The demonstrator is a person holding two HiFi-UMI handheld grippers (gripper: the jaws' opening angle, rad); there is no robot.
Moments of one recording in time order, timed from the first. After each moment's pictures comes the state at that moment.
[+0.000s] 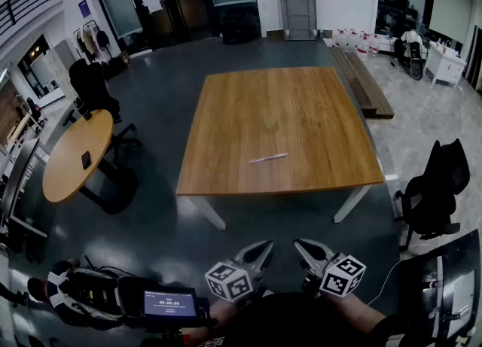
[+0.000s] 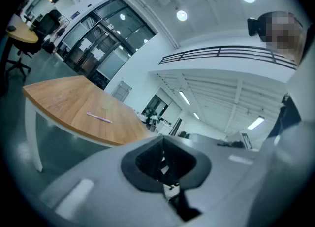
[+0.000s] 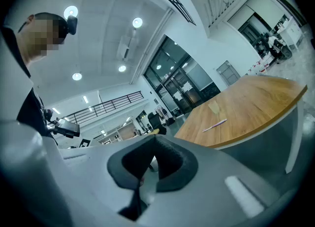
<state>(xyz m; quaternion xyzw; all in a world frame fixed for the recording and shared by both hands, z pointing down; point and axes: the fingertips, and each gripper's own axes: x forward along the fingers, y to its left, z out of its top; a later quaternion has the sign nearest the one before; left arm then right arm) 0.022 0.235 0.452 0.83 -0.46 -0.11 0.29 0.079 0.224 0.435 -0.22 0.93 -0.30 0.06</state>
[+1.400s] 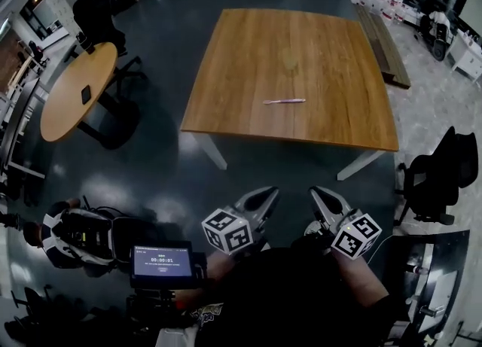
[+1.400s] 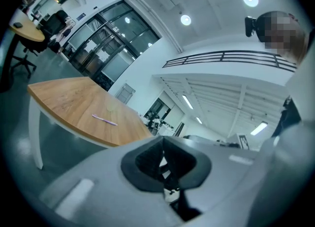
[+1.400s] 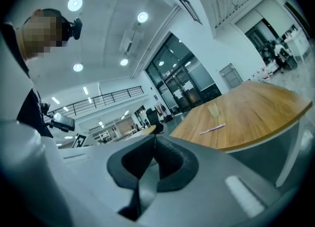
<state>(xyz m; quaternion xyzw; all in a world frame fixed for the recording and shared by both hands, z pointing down) 0.017 0.228 0.446 0.82 -0.48 -0.14 0.29 0.094 0.201 0.429 -0.22 0.94 -0.27 0.03</state>
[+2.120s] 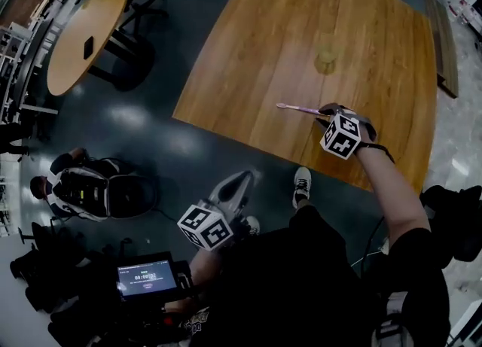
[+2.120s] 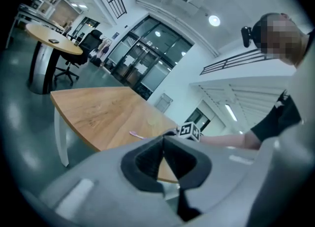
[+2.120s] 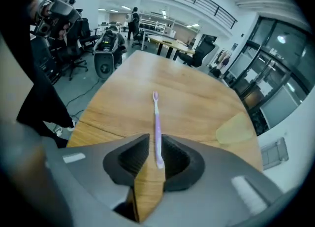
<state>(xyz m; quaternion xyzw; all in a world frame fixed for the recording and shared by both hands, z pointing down) -0.091 0.105 0.488 0.66 -0.66 -0.15 0.32 -0.040 -0.125 0.645 0.06 0.84 0.22 -0.50</state>
